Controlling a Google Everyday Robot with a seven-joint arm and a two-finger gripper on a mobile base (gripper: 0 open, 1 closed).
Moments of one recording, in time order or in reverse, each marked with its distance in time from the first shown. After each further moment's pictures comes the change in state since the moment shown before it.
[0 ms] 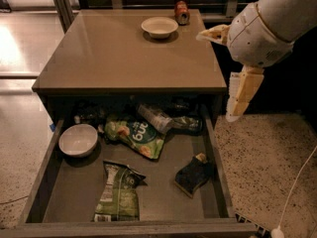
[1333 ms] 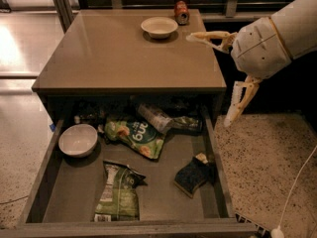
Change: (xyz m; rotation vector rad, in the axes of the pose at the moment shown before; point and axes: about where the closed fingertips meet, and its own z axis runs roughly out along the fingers) arm -0.012 0.006 0.009 0.074 -0.334 -0.242
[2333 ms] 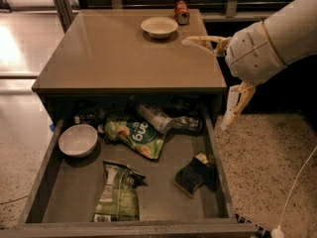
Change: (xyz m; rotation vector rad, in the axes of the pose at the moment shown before) arm -0.003 0.003 0.007 0.010 0.083 -0.065
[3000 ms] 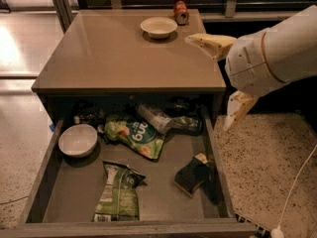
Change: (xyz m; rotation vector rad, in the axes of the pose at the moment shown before) arm -0.002 0.004 -0.009 0.114 0.294 -0.126
